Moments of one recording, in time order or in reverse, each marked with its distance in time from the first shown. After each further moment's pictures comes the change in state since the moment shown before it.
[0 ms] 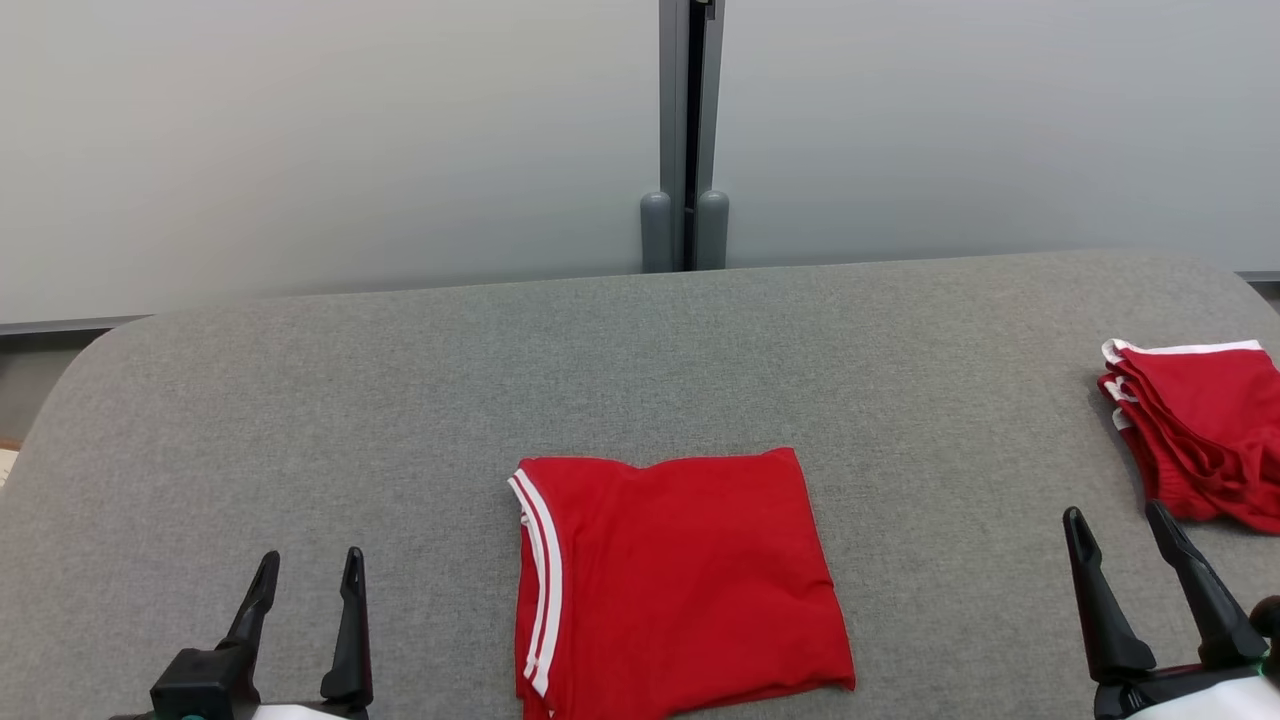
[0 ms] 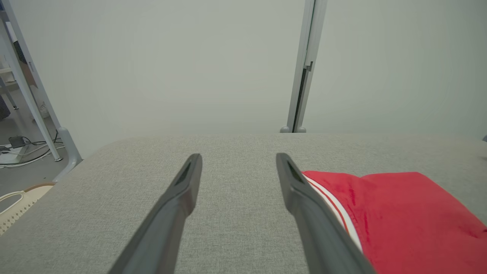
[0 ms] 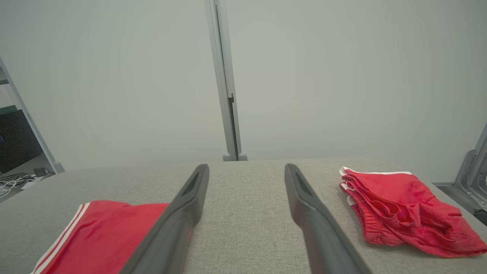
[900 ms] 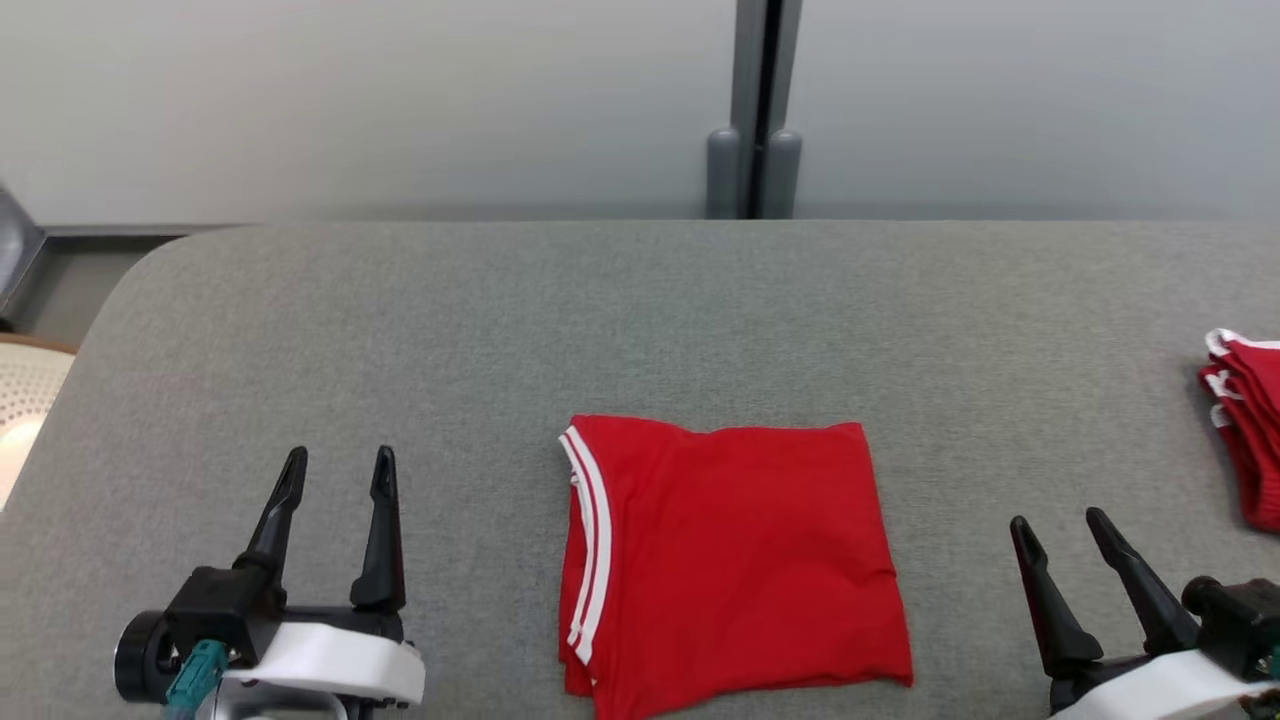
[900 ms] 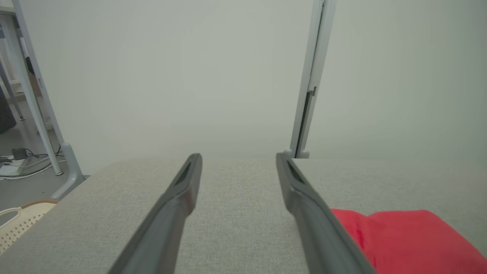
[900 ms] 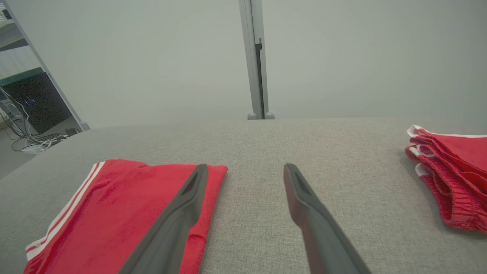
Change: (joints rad) left arm -0.127 -0.023 -0.035 -0.039 -0.001 0.002 -0.018; right arm -0.065 -0.006 0.069 0.121 0.024 0.000 0.033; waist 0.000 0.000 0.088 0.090
